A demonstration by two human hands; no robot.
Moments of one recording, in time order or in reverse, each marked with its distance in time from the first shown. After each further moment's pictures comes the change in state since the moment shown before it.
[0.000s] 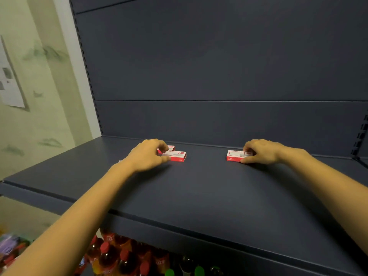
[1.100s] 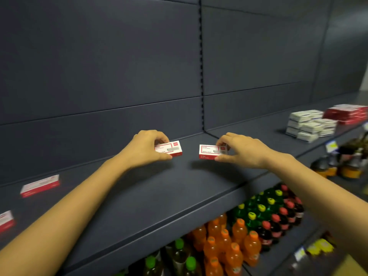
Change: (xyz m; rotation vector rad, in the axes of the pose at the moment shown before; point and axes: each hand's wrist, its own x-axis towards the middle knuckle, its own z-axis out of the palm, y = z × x) left_hand 0.027 0.158 0.035 -0.295 -0.158 0.828; right_hand -0.239 0.005 0.001 0.001 0.372 0.468
